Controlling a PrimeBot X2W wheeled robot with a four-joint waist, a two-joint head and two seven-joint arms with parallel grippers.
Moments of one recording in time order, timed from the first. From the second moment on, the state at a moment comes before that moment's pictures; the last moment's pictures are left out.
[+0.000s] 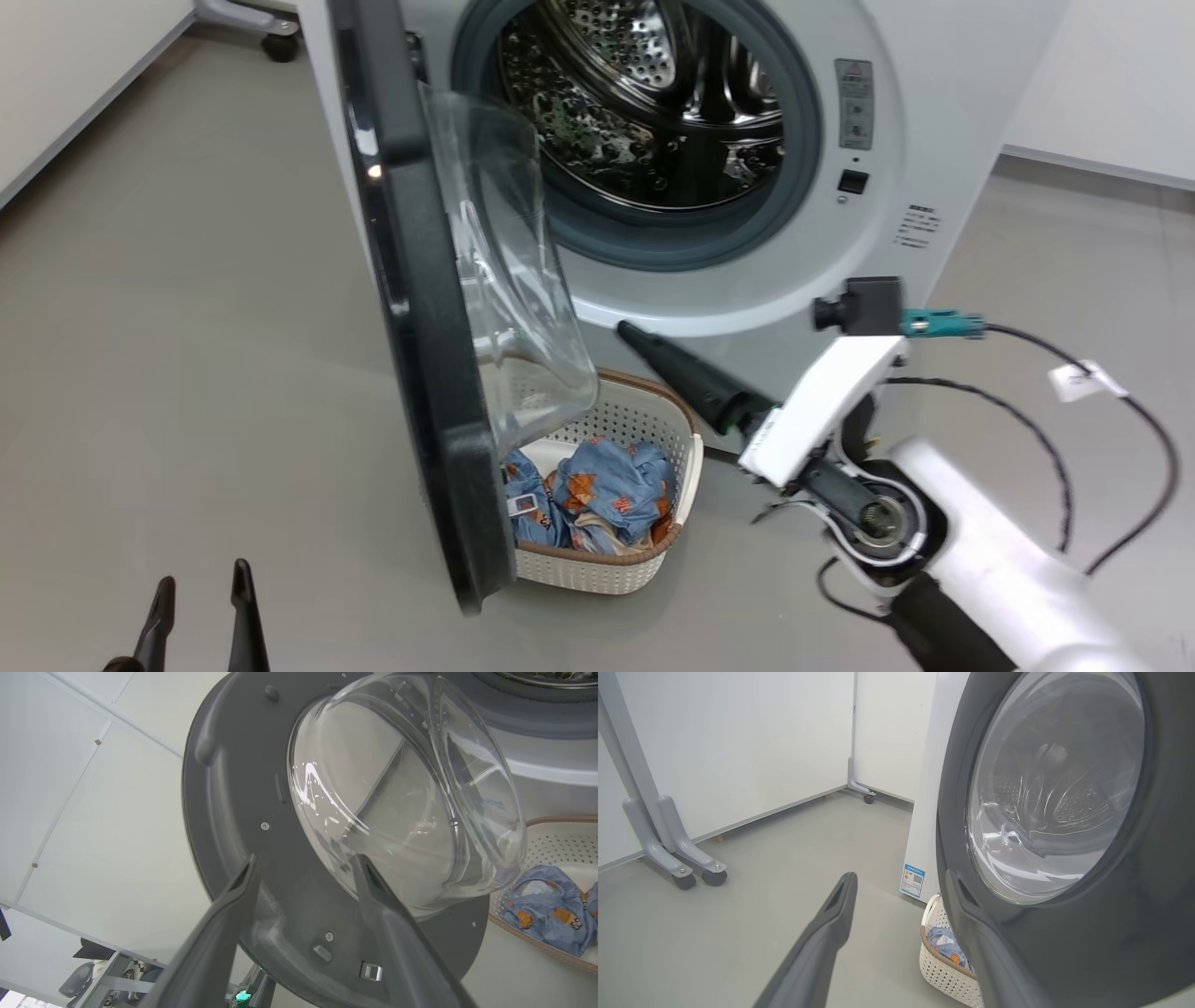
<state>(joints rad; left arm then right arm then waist) 0.25 0.05 0.05 0.07 -0.38 -0.10 -0.25 -0.46 -0.16 0.73 0.18 1.50 0.12 0.20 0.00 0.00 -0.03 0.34</state>
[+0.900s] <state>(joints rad) 0.28 0.05 0.19 0.10 -0.36 -0.11 -0.25 -0.21 -0.45 0.70 0.27 0.76 0.02 -0.26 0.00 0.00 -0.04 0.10</state>
